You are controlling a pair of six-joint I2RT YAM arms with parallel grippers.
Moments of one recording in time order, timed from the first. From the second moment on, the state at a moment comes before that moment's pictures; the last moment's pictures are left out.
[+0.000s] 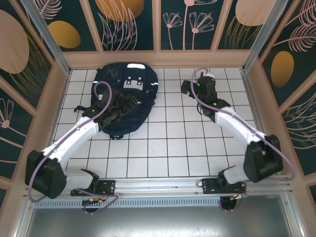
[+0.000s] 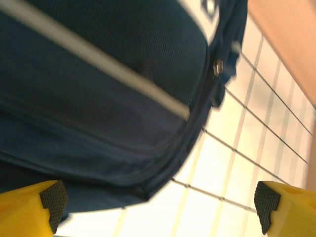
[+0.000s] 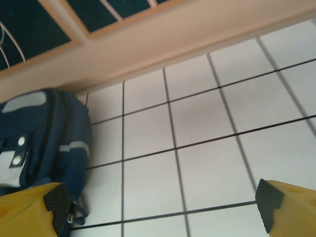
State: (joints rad) left arm -0.45 1.28 1.01 -0.50 -0.08 -1.03; right arm 0.40 1.38 0.99 -0.09 0.23 0.50
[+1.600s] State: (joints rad) left arm 0.00 1.52 0.21 1.15 -0.15 -0.11; right arm -0.02 1.53 0.23 1.11 0.07 0.11
